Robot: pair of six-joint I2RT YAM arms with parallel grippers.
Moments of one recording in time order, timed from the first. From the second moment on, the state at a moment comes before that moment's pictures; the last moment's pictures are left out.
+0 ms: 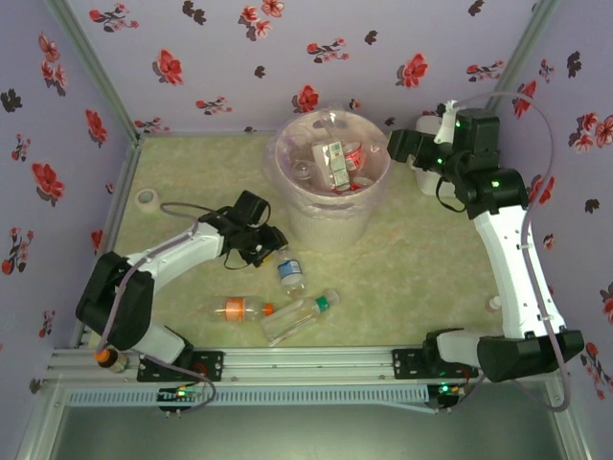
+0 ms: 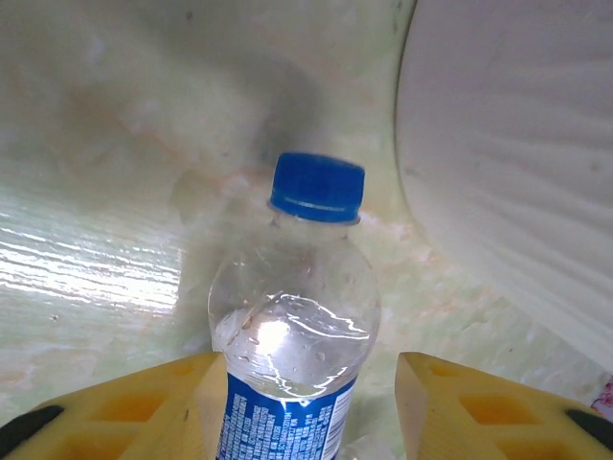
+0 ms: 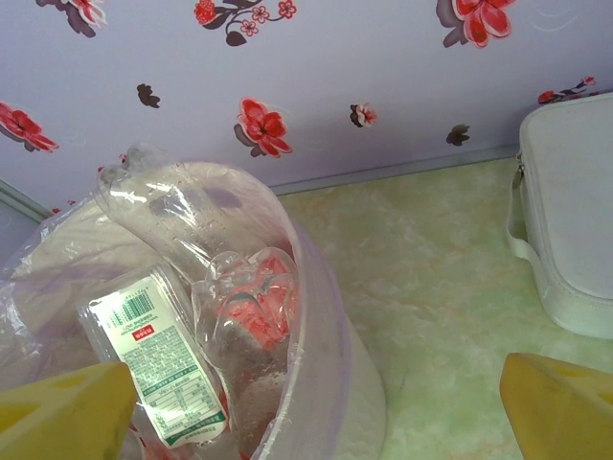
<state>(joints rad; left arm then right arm) -0.62 1.50 0.96 -0.55 0.23 -1.14 0.17 1.27 1.56 -0.77 -0.16 0.33</state>
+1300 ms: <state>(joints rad) -0.70 1.39 0.95 -0.72 0.11 -1.02 0.17 1.28 1.63 -0.74 -0.22 0.40</state>
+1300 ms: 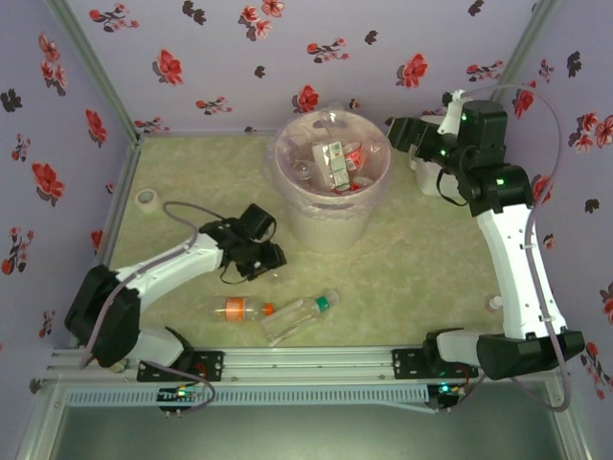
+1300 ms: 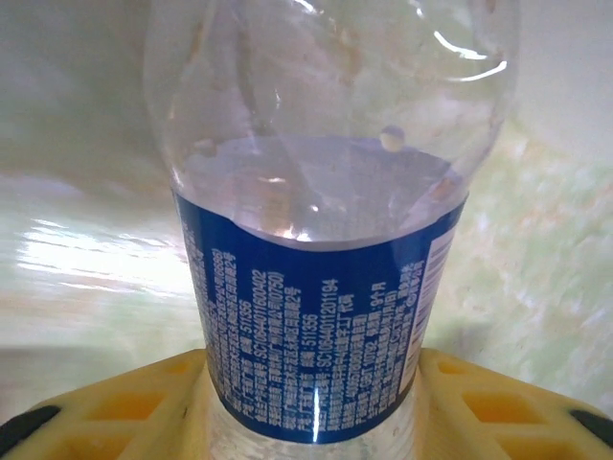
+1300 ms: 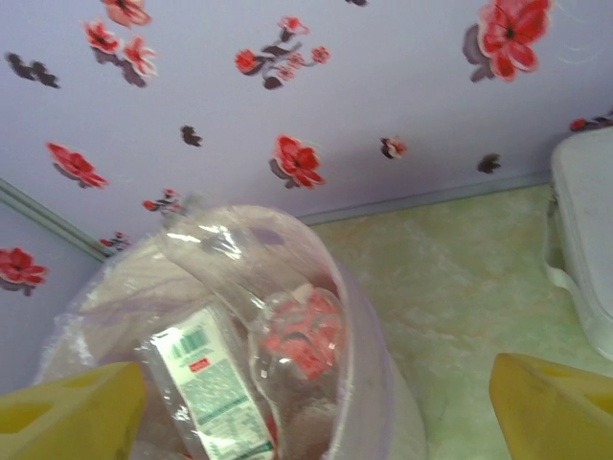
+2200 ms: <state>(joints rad) -0.55 1.85 2.33 -0.94 -0.05 -0.20 0.38 1.50 1.99 -0.76 -0.28 0.39</state>
